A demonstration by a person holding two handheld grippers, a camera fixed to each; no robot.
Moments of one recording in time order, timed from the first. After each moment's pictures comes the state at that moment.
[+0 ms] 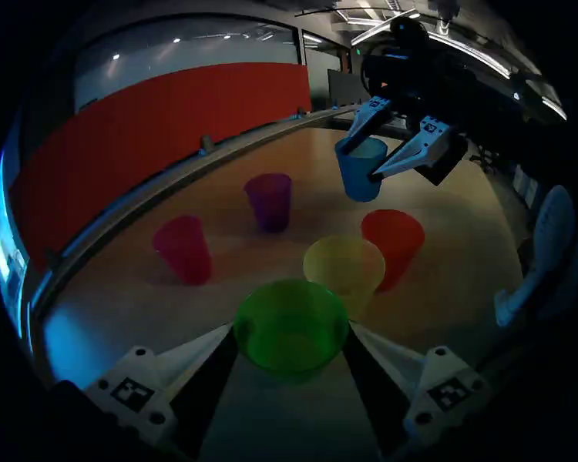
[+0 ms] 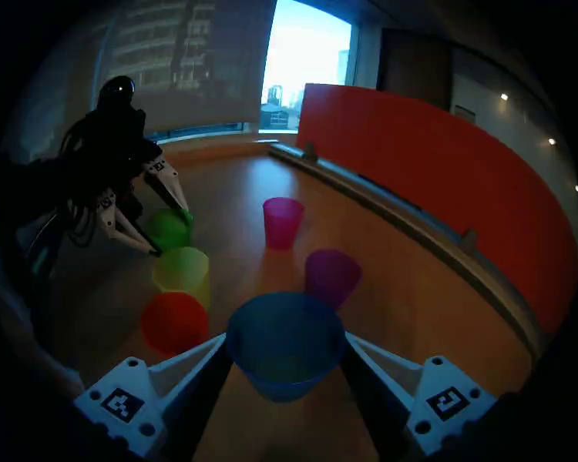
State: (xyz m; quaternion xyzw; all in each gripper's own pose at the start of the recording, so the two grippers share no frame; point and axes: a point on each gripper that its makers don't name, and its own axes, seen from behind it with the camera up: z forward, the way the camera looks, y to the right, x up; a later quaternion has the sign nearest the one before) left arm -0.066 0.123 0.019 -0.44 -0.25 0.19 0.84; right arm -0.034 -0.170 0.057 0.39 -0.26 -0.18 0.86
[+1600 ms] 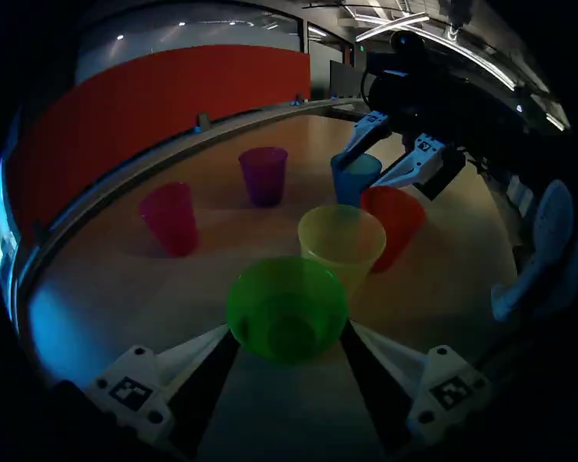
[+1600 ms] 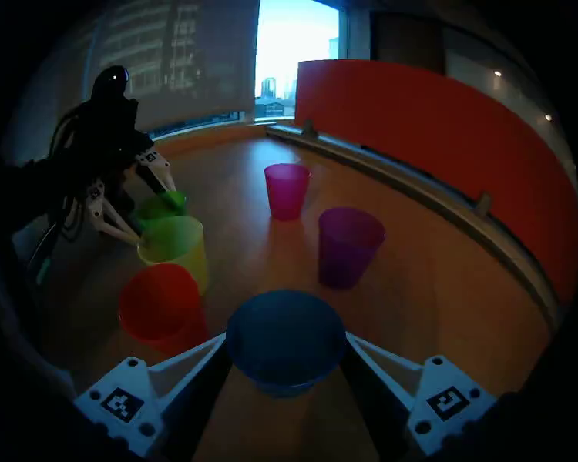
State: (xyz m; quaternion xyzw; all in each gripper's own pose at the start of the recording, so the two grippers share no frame) left arm -0.097 0.117 0.009 -0.45 -0.29 0.16 0.83; right arm -0.092 -0.179 0.051 0.39 -0.29 -0.15 0.86
